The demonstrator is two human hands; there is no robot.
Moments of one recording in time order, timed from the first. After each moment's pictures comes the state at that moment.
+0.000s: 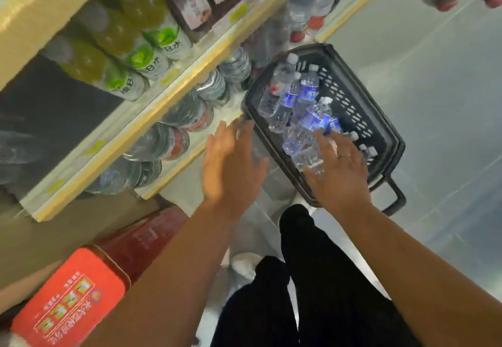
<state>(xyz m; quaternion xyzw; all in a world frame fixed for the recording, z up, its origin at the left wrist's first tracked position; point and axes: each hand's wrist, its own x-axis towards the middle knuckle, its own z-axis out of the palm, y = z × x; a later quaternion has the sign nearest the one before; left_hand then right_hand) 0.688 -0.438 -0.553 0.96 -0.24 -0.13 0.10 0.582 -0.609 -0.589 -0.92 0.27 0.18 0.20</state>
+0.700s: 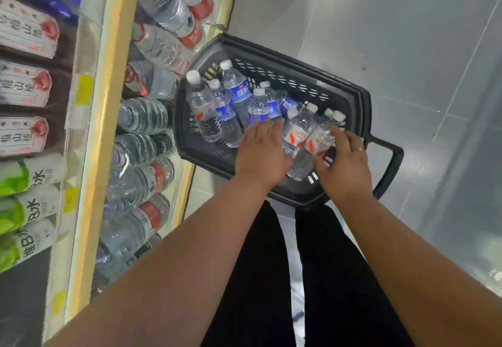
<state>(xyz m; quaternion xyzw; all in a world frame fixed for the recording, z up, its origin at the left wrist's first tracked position) 0.702 -0.628 -0.692 0.79 -0.49 -0.36 -0.04 0.542 -0.683 -0.692 -0.70 0.61 0.10 0.36</state>
